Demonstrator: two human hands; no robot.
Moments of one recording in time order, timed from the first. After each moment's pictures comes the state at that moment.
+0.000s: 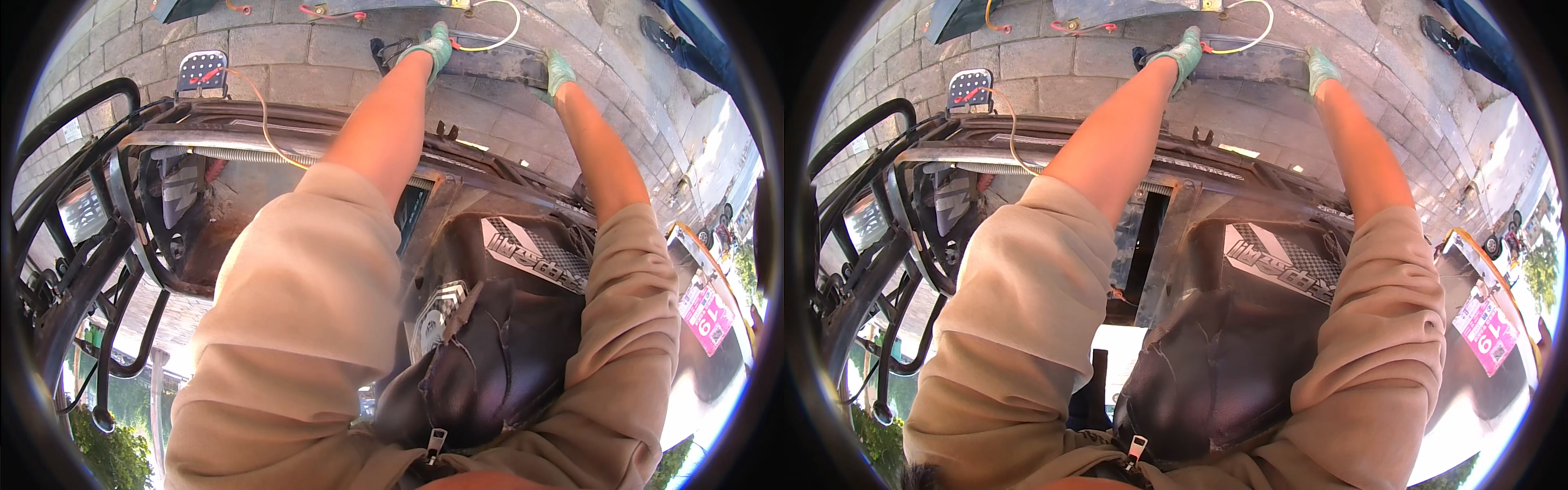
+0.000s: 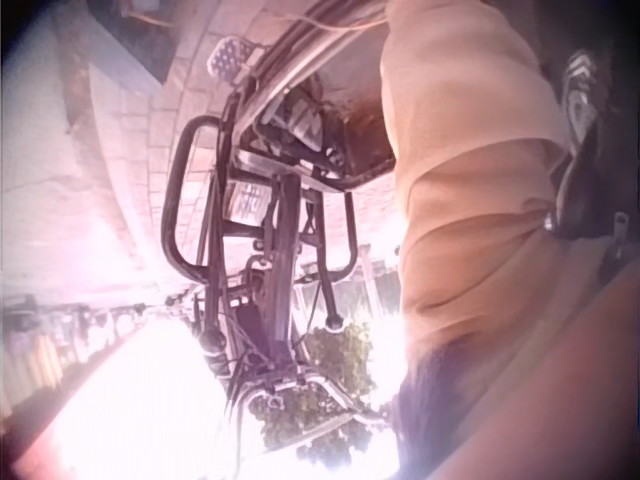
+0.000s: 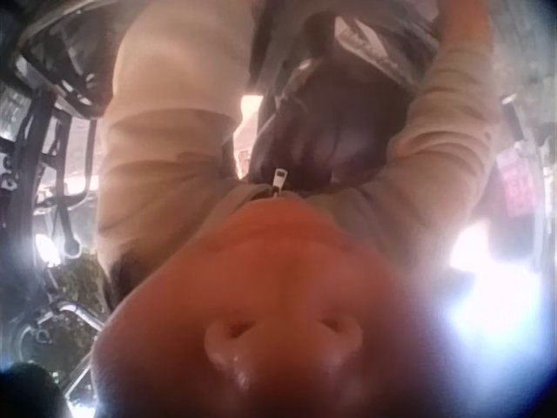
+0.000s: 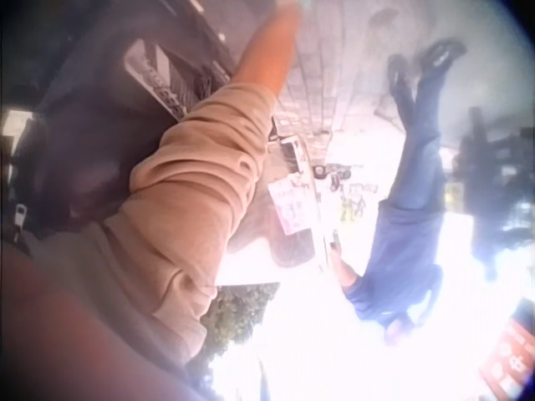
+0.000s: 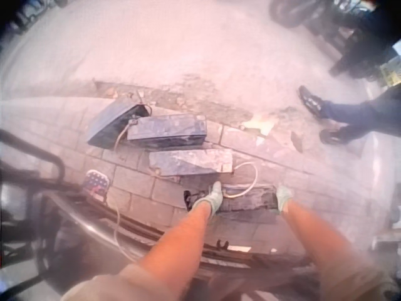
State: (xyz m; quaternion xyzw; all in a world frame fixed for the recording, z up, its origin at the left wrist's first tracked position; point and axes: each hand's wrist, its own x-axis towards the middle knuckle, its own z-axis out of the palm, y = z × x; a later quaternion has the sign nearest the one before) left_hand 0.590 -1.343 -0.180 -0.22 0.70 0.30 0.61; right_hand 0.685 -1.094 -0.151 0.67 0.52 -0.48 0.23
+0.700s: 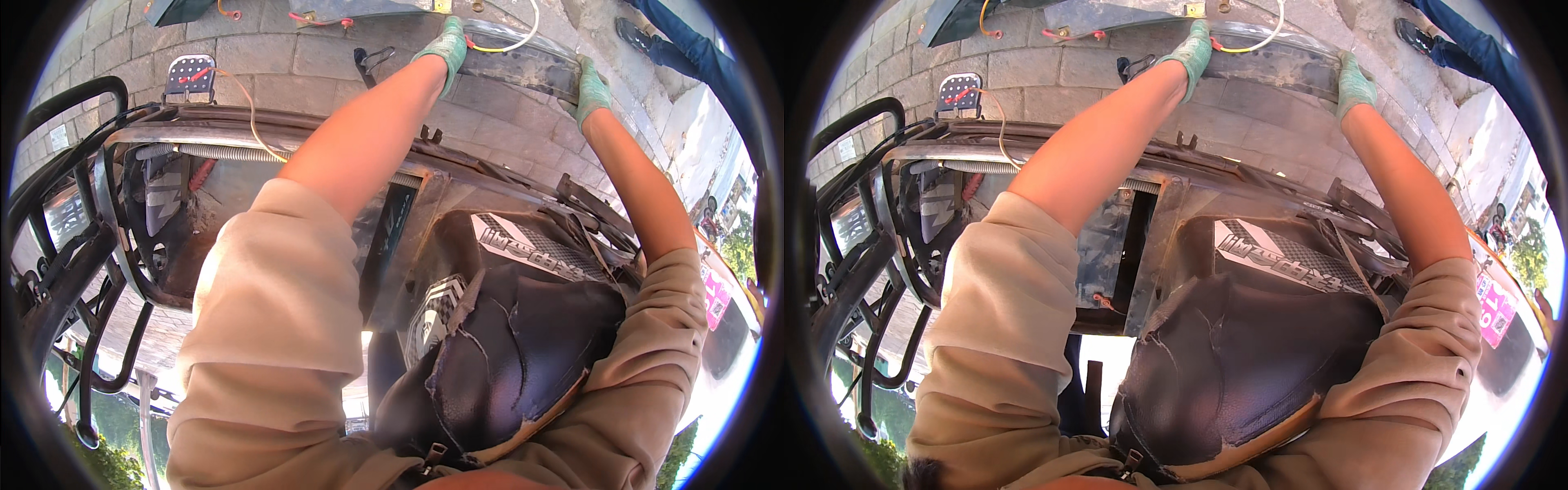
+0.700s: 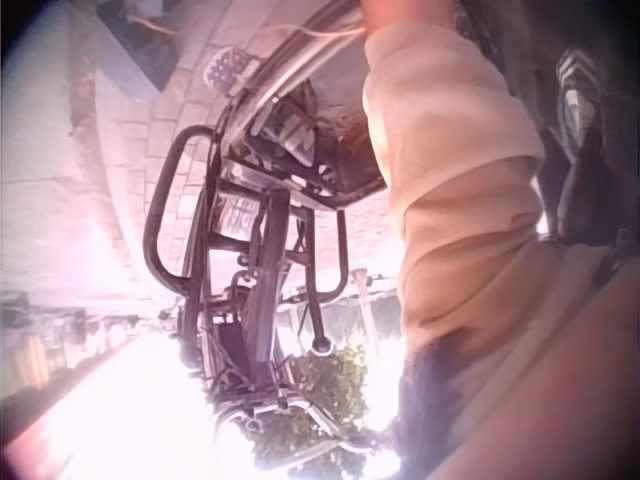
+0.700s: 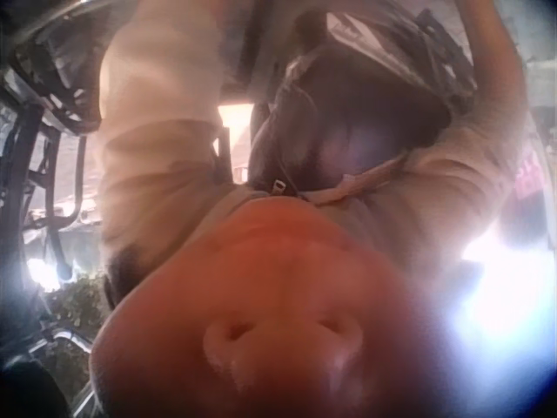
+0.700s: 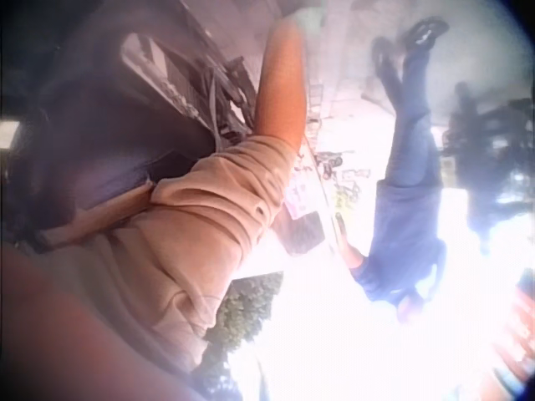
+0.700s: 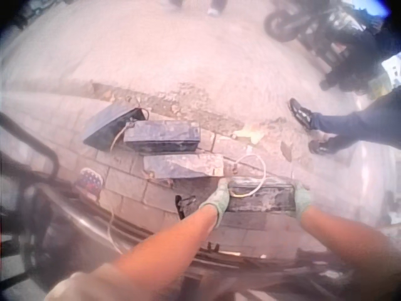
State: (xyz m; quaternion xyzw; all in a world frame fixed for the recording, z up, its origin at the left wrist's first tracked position) left_hand 0.598 -1.296 -0.161 -0.21 0.63 0.55 0.51; right_hand 0.670 -1.098 -0.020 0.68 0.63 -0.37 0.05
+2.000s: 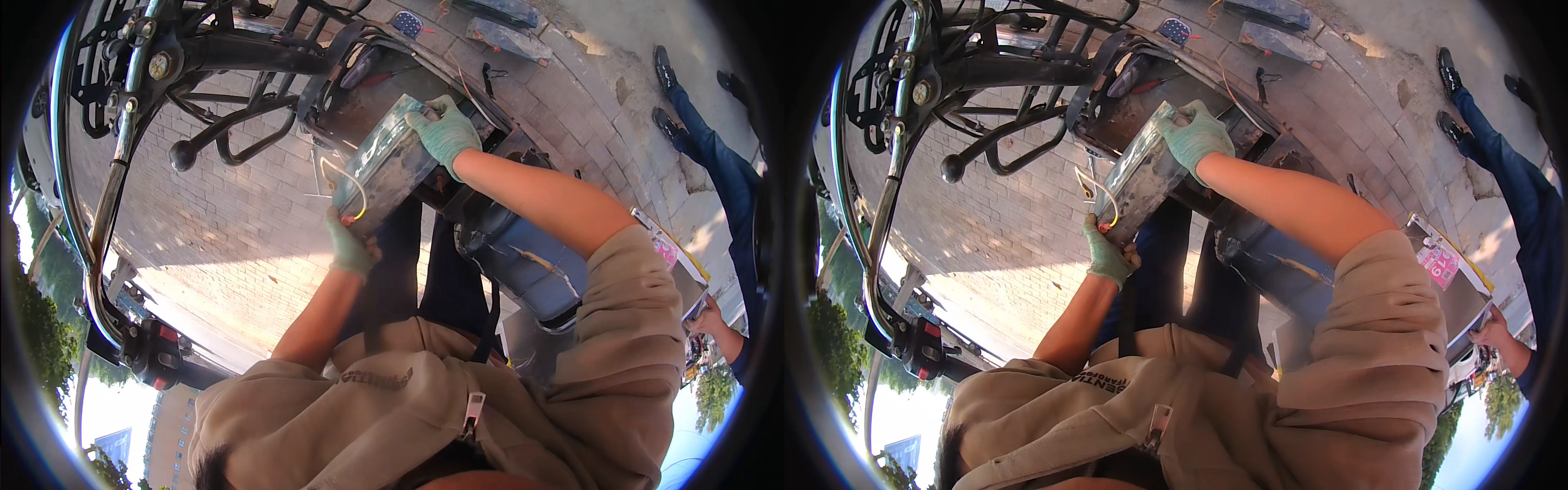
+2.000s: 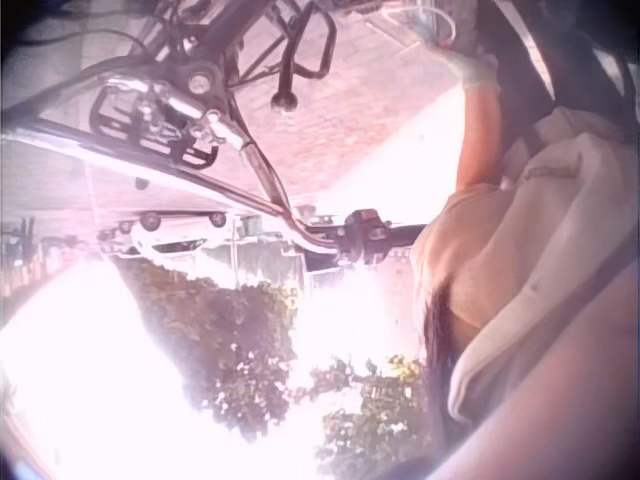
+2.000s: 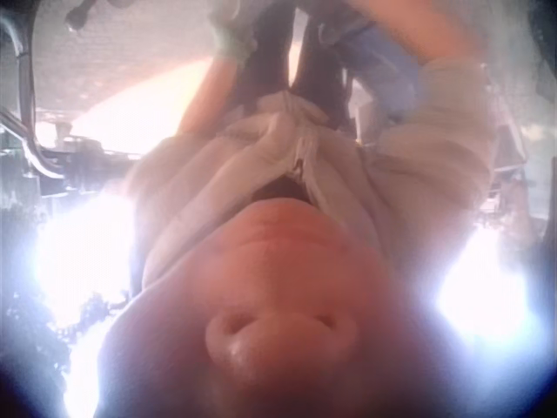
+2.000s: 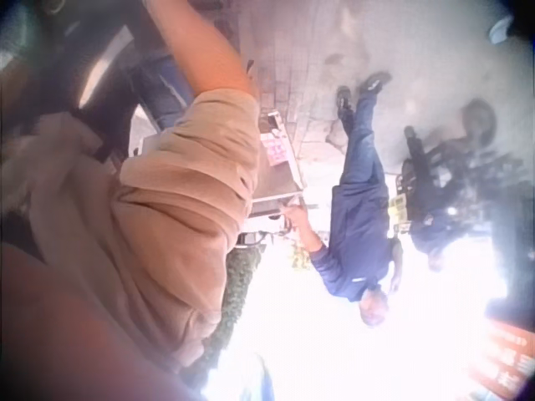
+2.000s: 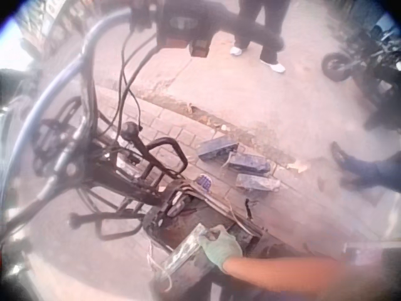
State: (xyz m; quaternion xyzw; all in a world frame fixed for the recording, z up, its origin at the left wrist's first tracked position) left_hand 0.797 -1.722 0.331 -0.77 0.31 0.50 0.25; right_hand 0.639 -1.540 0.255 0.28 0.75 -0.43 0.42
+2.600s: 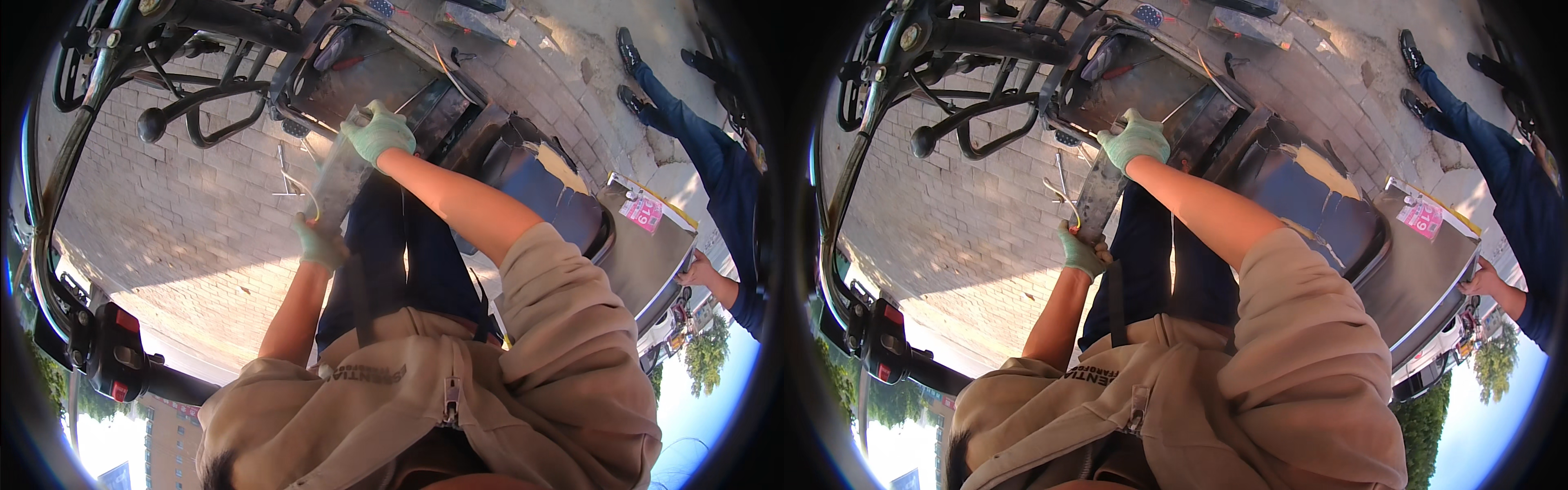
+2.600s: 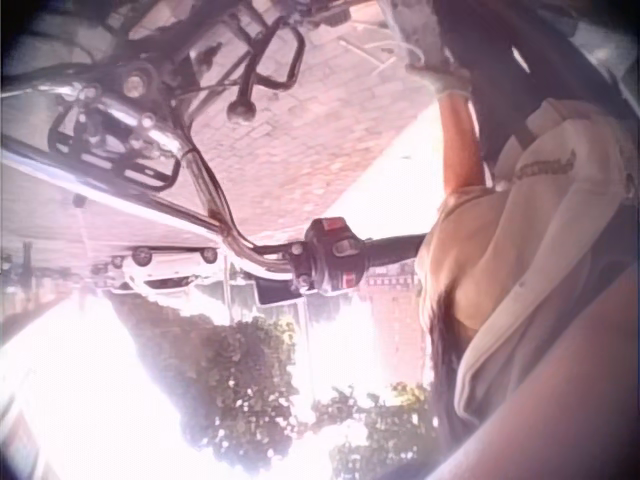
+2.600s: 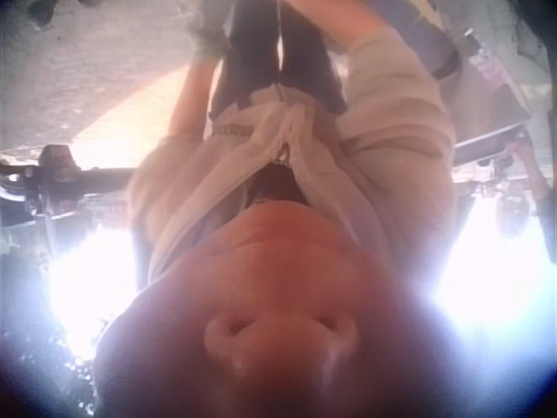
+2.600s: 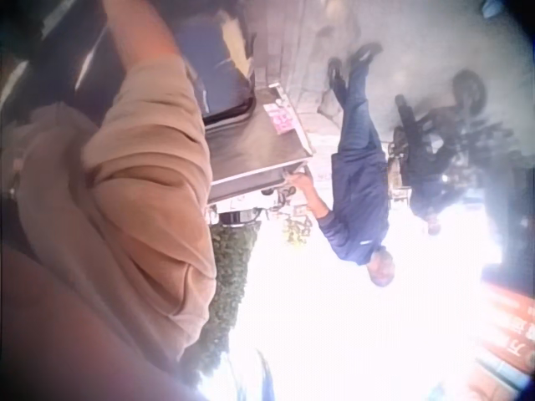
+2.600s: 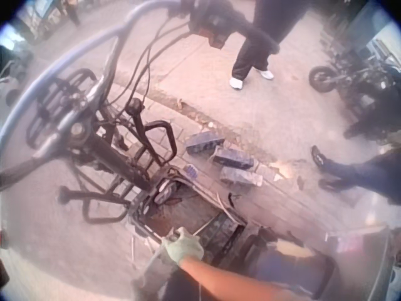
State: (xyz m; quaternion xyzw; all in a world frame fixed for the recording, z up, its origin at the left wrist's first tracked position) left_hand 0.893 -1.792 0.290 -0.76 0.23 0.54 0.27; right_hand 0.699 -1.628 0.270 0.24 0.81 -0.30 0.43
